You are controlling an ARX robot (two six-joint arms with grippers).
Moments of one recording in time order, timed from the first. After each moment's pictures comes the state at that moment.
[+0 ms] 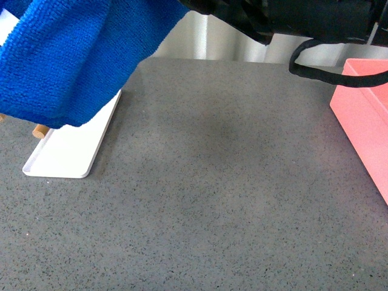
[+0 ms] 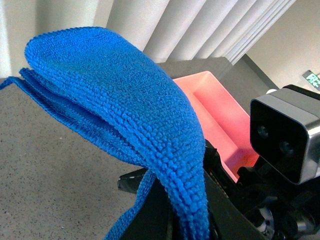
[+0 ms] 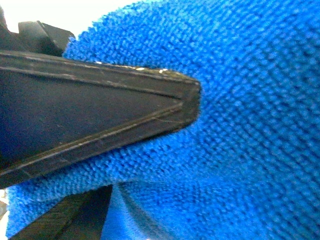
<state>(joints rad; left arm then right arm) -0.31 1.53 1.01 0.23 0.51 -0.26 0.43 1.80 0.81 0.93 -0.61 0.44</state>
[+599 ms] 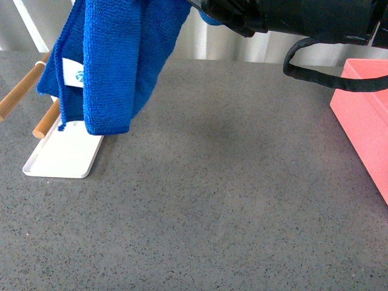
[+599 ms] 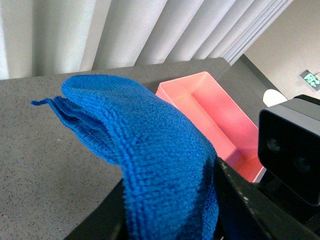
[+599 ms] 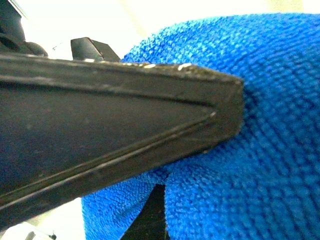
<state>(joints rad) -0.31 1.53 1.01 0.23 0.52 -0.26 0.45 1.75 0.76 0.94 -0.52 0.49</state>
